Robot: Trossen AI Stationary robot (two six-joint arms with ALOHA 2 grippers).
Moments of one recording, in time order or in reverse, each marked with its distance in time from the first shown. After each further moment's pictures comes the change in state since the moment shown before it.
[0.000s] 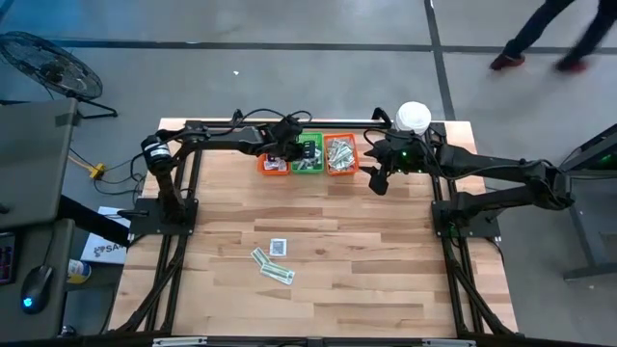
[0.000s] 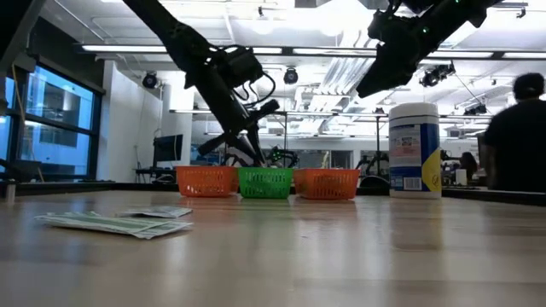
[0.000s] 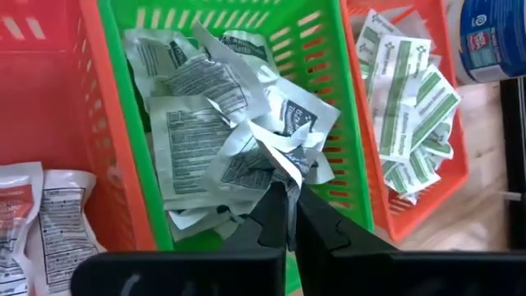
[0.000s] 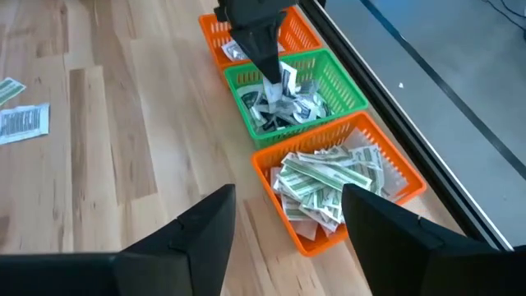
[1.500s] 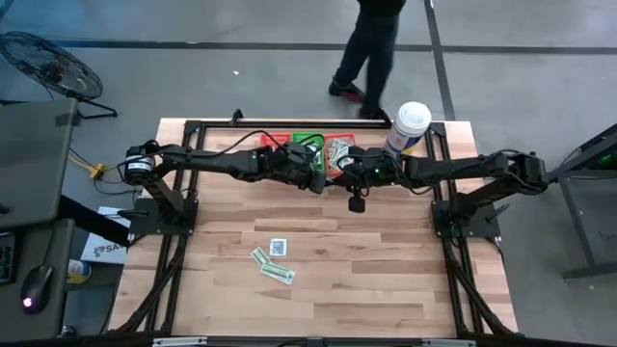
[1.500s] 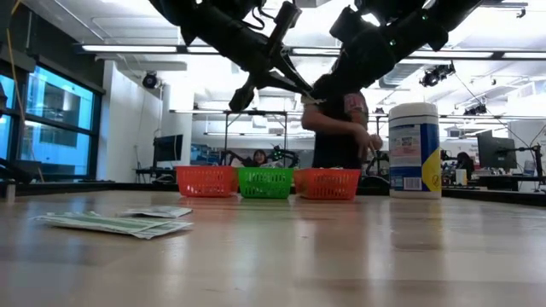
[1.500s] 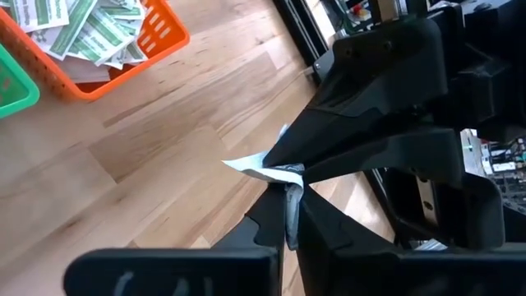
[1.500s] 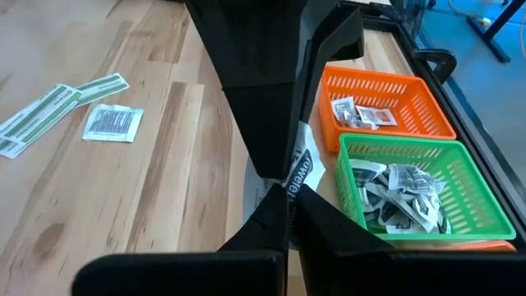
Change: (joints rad) left arm -0.302 -0.152 -0.008 0.183 0.049 0.061; right arm 0.155 0.282 0.000 0.388 -0.132 -0.175
